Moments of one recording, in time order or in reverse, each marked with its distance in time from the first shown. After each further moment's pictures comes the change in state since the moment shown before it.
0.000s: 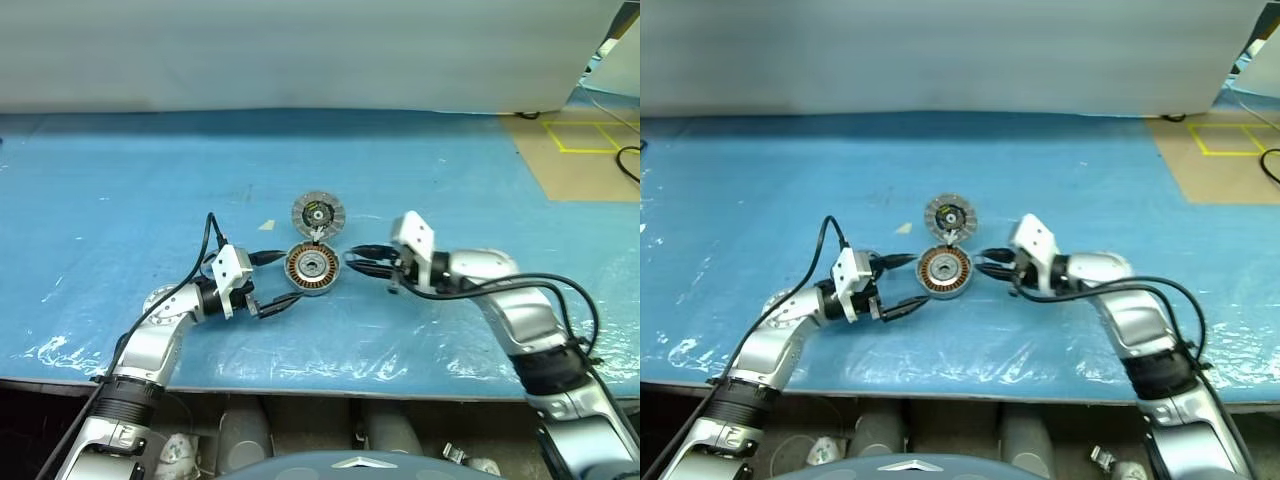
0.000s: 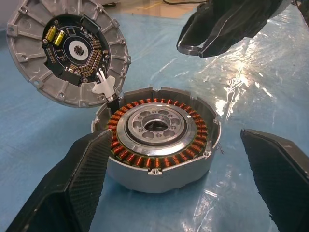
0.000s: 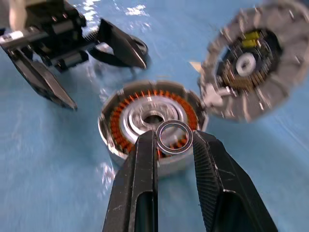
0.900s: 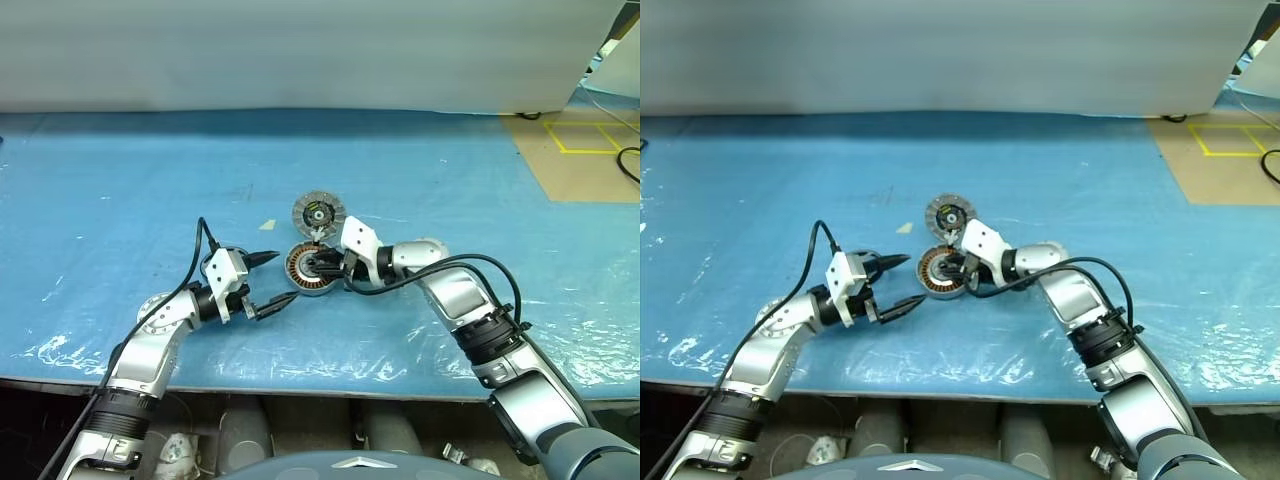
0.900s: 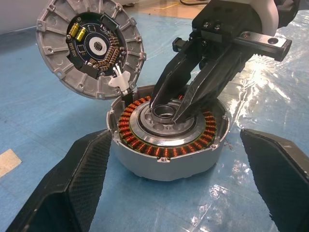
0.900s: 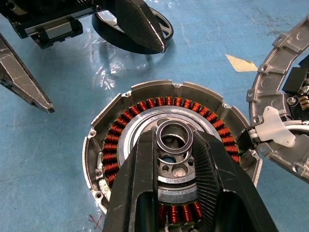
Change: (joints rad) left arm 0.061 0.005 0.017 -0.056 0.000 0.000 0.070; right arm -0.128 0.136 0.158 0.269 -0.184 -0.130 0.005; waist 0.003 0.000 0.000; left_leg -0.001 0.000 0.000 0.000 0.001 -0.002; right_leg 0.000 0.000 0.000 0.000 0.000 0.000
